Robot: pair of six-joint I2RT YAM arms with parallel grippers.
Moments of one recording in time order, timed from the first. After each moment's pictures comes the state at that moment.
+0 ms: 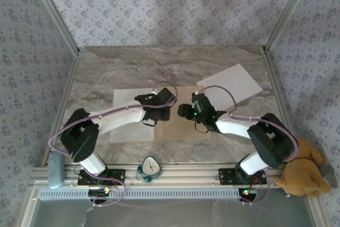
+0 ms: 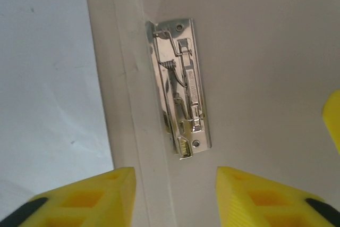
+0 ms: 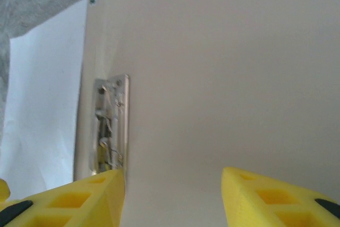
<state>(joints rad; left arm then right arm) -0.90 1.65 1.14 -0.66 -0.25 -0.77 0.66 1.50 0.61 0.18 -0.07 0.80</state>
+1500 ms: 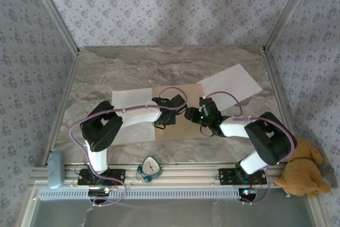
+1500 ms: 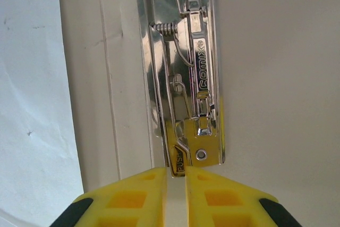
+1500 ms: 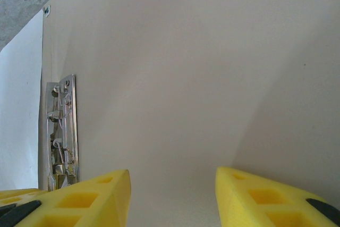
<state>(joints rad) -0.96 1.86 1.22 -0.71 -0.32 -0.94 0.58 1.53 0.49 0.33 -0.11 0.83</state>
